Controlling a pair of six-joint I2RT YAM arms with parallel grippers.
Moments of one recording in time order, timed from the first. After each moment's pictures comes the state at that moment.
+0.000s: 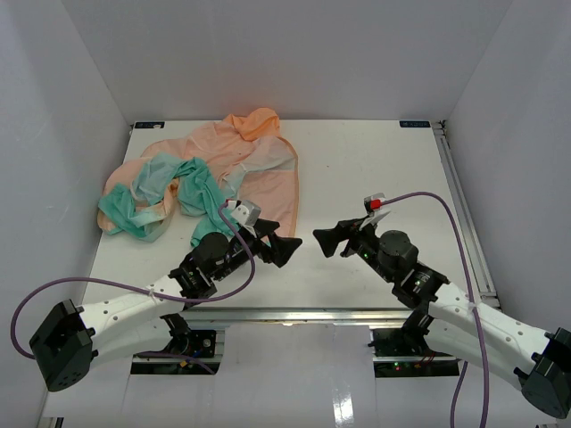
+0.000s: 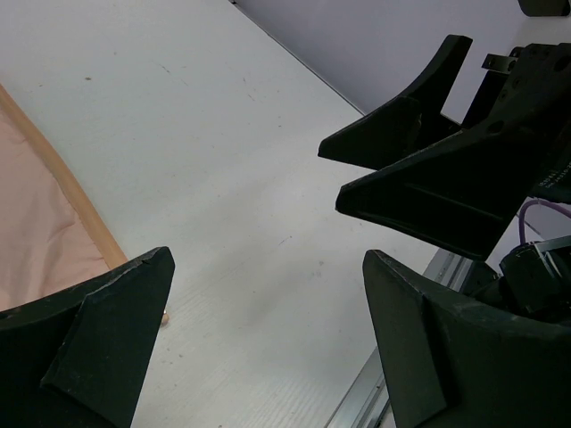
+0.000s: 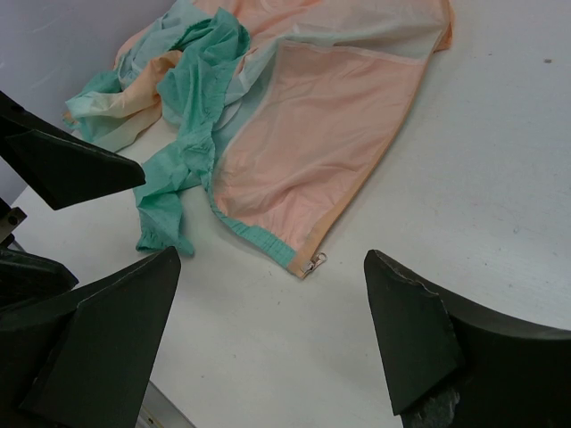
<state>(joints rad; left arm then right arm) -0.91 0.96 0.44 0.52 -0.02 -0.37 0.85 0.74 0.43 0.20 0.17 0.41</state>
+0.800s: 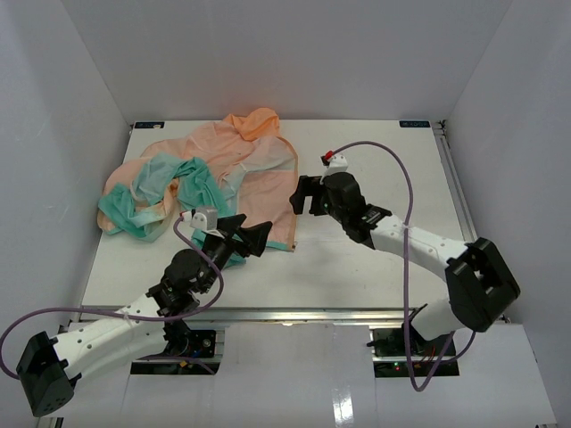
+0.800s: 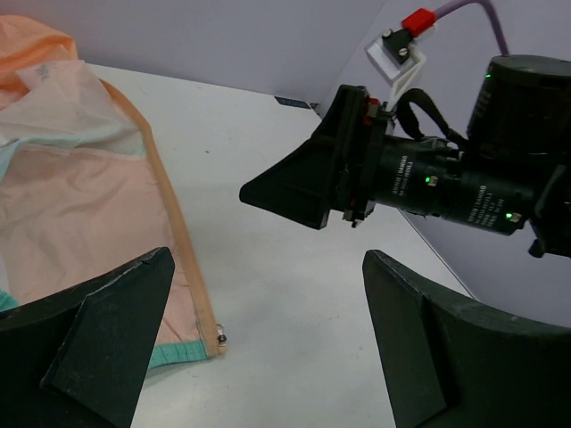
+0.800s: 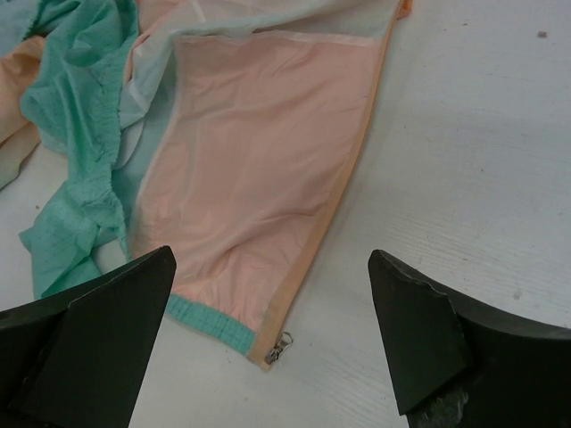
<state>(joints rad) -0.91 0.69 0.34 0.50 -0.36 -0.41 0.73 1.41 0.89 0.12 0.16 0.44</state>
